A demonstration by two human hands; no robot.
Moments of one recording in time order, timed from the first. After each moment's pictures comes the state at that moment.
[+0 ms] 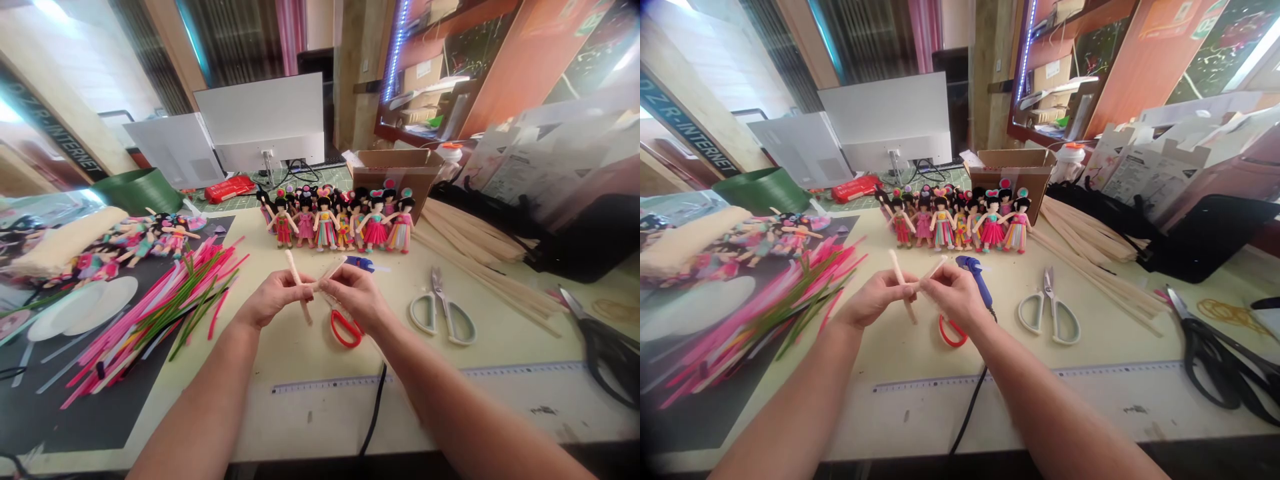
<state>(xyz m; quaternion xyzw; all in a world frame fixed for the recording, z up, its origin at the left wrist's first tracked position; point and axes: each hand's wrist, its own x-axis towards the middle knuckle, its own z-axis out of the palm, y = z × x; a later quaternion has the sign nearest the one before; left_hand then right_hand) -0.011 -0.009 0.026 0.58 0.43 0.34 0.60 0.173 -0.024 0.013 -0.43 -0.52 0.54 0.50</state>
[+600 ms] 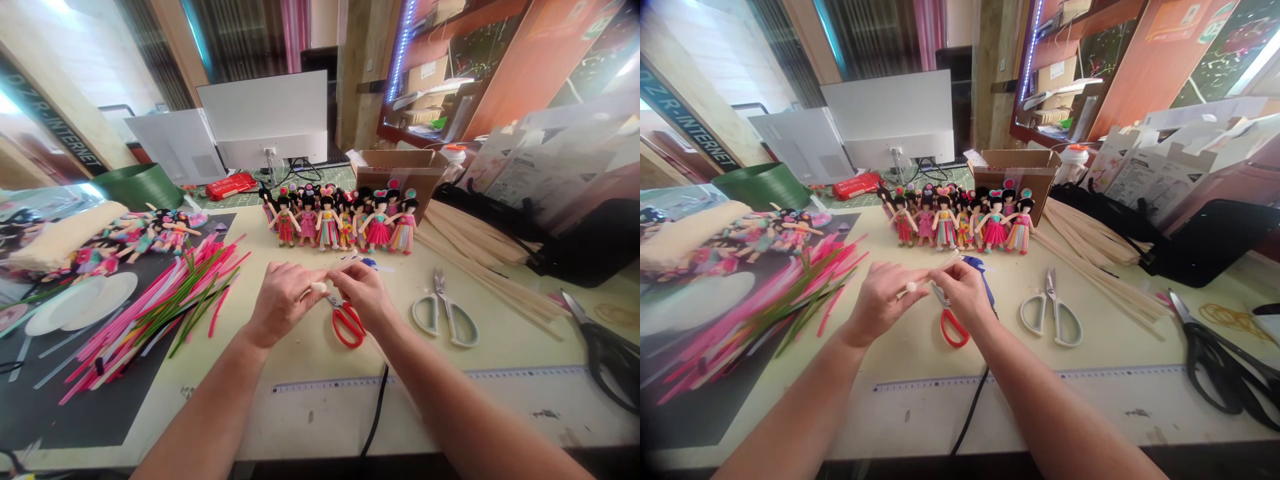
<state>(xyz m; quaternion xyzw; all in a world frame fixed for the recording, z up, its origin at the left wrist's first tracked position) -0.002 -0.028 0.028 0.84 0.42 0.35 0.07 0.173 -0.021 0.010 -0.46 -0.46 0.53 0.54</state>
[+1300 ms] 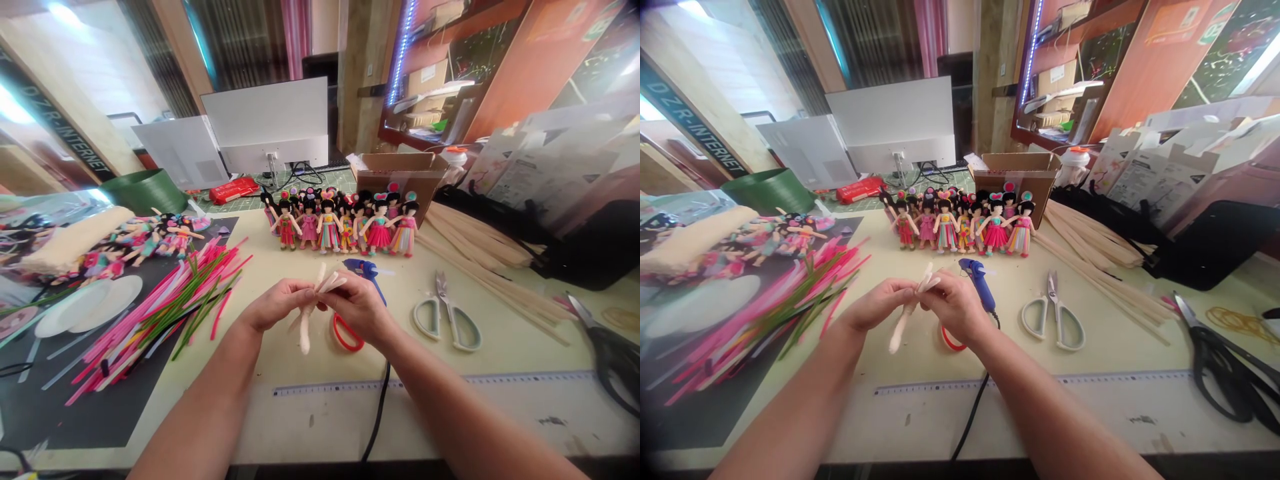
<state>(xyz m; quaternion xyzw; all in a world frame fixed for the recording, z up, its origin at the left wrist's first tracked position) -0.014 -0.012 0.028 0.69 0.37 0.25 0.56 0.176 -0.029 0.012 -0.34 -0.72 0.37 0.48</state>
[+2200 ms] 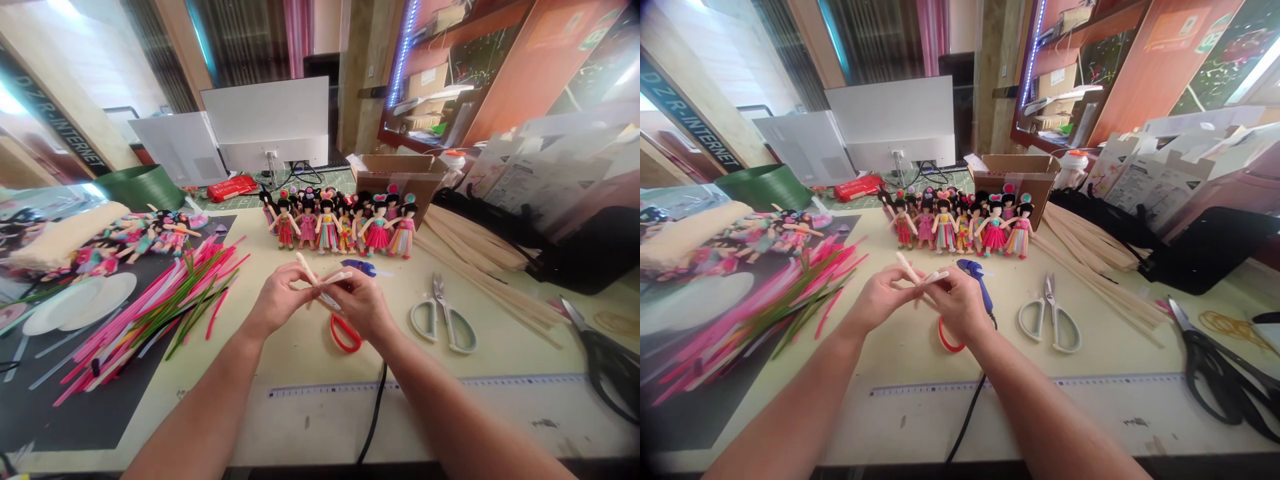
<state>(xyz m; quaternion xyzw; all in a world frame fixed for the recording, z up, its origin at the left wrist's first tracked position) 0.001 -0.019 0.026 0.70 0.47 0.39 0.37 0.176 -0.026 0.008 -0.44 -0.65 0.35 0.52</state>
